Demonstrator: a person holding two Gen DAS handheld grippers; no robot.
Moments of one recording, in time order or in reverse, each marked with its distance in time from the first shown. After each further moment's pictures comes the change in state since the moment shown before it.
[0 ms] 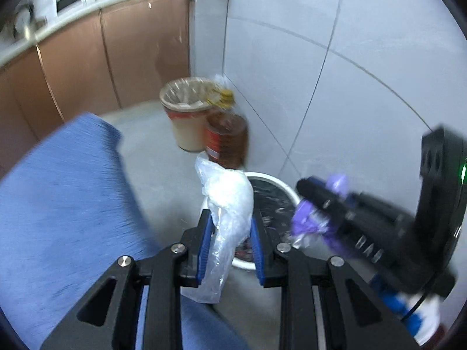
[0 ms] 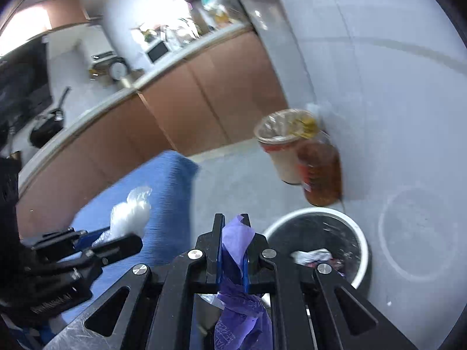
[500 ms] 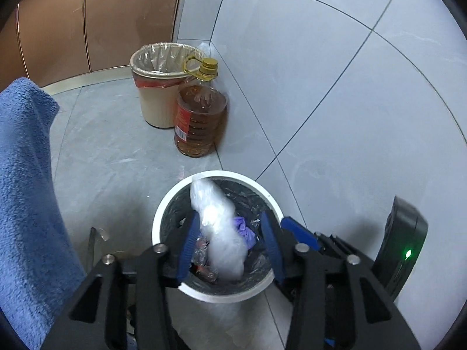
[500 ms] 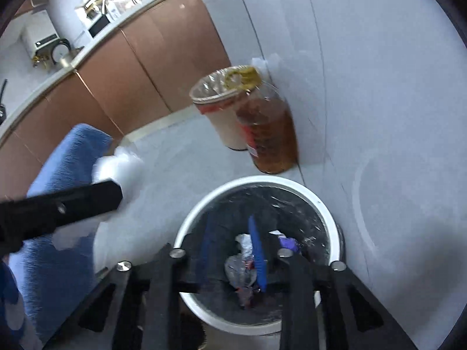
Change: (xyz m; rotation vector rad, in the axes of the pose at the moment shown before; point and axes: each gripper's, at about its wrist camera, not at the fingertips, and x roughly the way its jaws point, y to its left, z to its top) left arm 0.105 -0.007 0.027 -0.116 0.103 -0.141; right arm 0.080 -0.075 -0.025 0.078 0.138 -0.199
